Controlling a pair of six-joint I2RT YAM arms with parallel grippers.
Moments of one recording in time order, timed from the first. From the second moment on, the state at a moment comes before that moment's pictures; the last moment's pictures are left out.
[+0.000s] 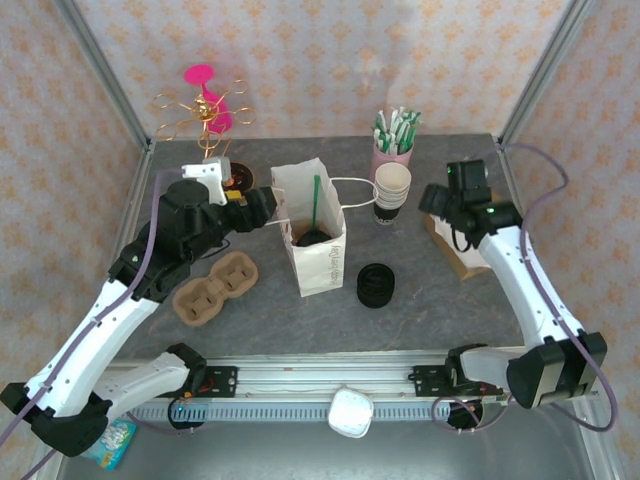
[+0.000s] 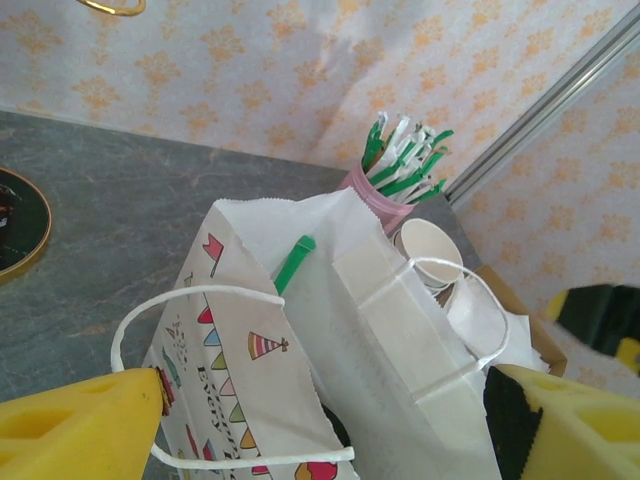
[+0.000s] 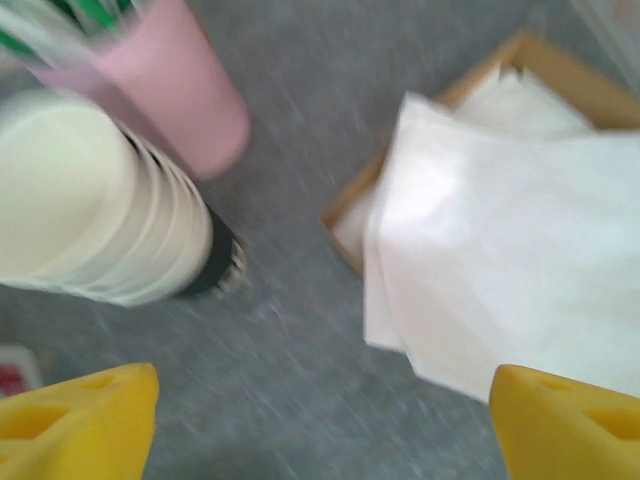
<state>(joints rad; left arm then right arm) -0.51 0.96 1.19 -0.59 -0.08 -0.56 0.19 1.24 1.17 -0.84 0.21 0.48</state>
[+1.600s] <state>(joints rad) -0.51 1.00 1.23 -0.59 -0.08 -0.51 0.14 1.24 1.31 -0.76 0.30 0.46</state>
